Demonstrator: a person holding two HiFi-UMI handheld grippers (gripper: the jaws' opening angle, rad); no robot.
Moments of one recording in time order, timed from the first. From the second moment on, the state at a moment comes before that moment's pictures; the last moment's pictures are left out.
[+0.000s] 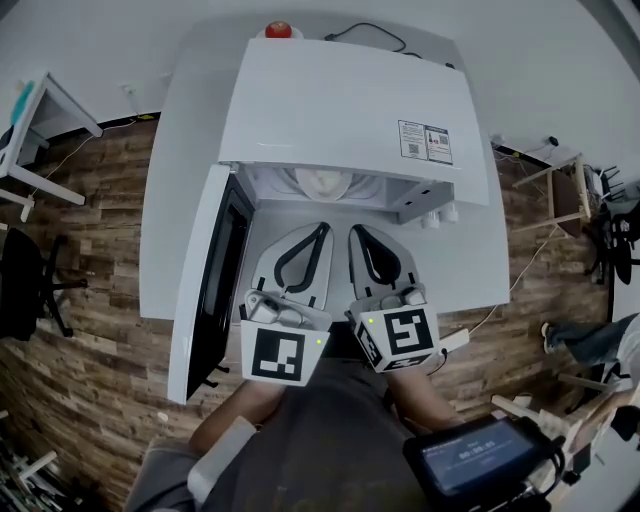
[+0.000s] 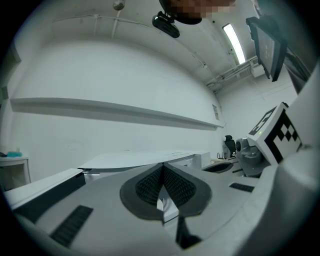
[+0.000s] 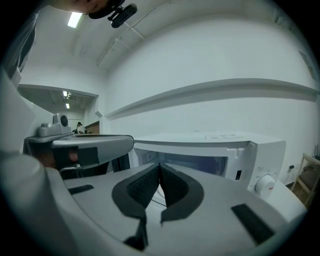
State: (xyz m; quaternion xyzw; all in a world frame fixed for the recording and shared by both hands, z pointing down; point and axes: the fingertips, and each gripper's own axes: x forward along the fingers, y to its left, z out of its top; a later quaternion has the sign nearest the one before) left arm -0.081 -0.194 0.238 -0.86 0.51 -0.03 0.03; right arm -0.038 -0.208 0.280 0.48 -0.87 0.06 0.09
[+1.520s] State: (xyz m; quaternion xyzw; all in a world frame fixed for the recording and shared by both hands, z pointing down) left arm -0.075 -0.220 0.329 -0.82 0.55 -0.11 -0.02; right arm -0.029 -0.250 0.381 0.44 -0.88 0.14 0.11
